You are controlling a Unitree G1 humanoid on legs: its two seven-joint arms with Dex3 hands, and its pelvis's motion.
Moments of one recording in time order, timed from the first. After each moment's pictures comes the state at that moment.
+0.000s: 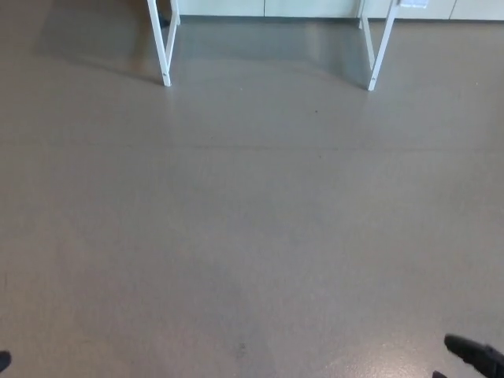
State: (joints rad) left_arm 0.07 0.41 0.41 0.94 -0.18 -0.11 -0.36; right_arm 0.09 -0.17 -0.24 0.79 0.06 -0.18 0.16
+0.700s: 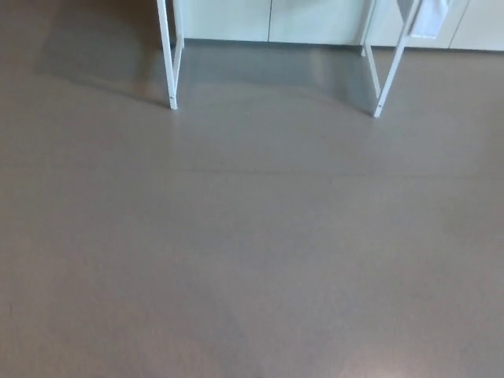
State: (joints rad) left_arm 0.16 0.43 0.40 1.00 -0.21 -0.19 -0.45; right_arm 0.17 -0.16 -0.22 0.86 0.08 -0.27 0.19
